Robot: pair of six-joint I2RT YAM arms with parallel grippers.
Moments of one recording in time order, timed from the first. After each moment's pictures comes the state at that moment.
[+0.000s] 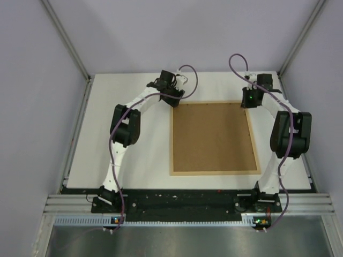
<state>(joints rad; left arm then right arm) -0.41 2.43 2.08 -0.51 0.18 0.29 -0.07 1.88 1.39 -0.41 -0.23 -0.13</state>
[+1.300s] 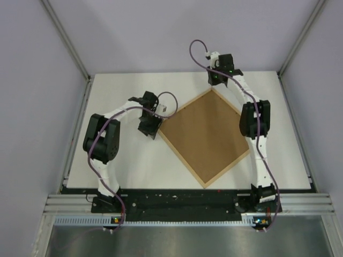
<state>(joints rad) -0.36 1.93 1.37 -0.77 0.11 0.13 0.20 2.50 2.30 -0.46 -0.18 -0.19</state>
